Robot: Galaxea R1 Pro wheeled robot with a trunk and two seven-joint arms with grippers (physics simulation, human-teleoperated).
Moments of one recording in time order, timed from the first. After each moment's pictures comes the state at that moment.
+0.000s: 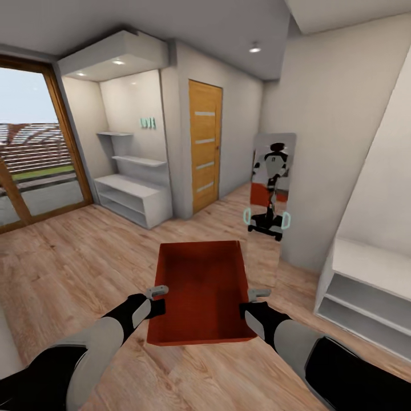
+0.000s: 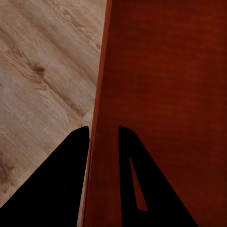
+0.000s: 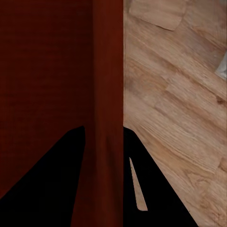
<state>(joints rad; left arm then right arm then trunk) -0.92 -0.07 0.01 -0.14 0.22 0.37 0.10 -0.93 0.13 0.88 -0.05 -0.83 0.19 -0.28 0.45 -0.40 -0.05</state>
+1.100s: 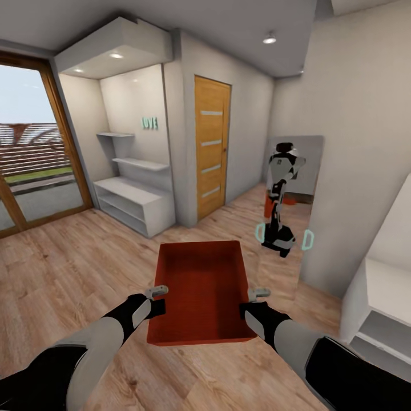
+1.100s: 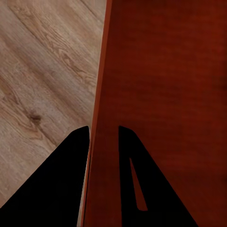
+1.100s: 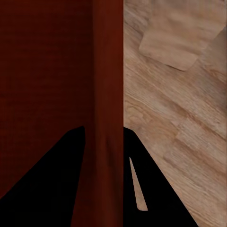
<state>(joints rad) -0.92 -0.07 0.01 -0.14 0.22 0.37 0.10 -0.93 0.13 0.88 -0.05 -0.83 0.19 -0.28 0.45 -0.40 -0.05</state>
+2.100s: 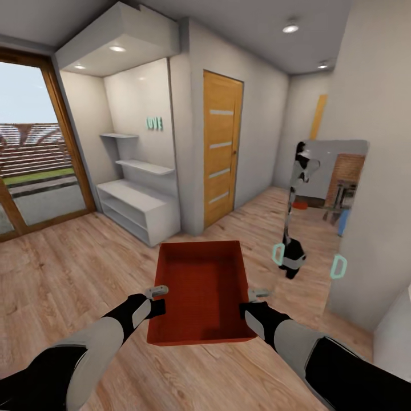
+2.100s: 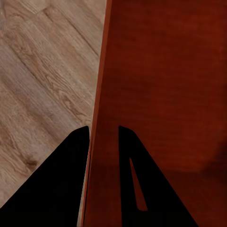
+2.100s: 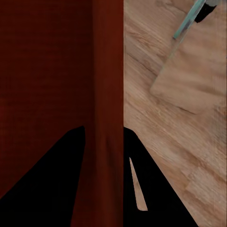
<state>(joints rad) -0.92 -0.07 0.01 -0.14 0.22 0.37 0.10 -0.93 0.13 0.88 -0.05 -0.83 0.19 -0.28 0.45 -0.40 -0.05</state>
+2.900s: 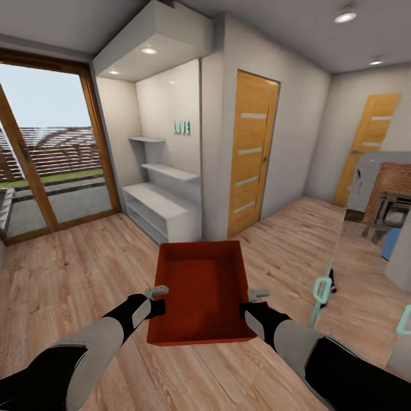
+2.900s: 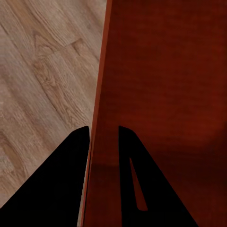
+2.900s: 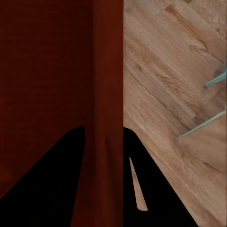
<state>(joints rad) -0.92 -0.07 0.01 -0.14 0.22 0.37 0.10 -0.93 0.14 0.87 -0.05 -0.82 0.19 -0.28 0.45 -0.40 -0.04</state>
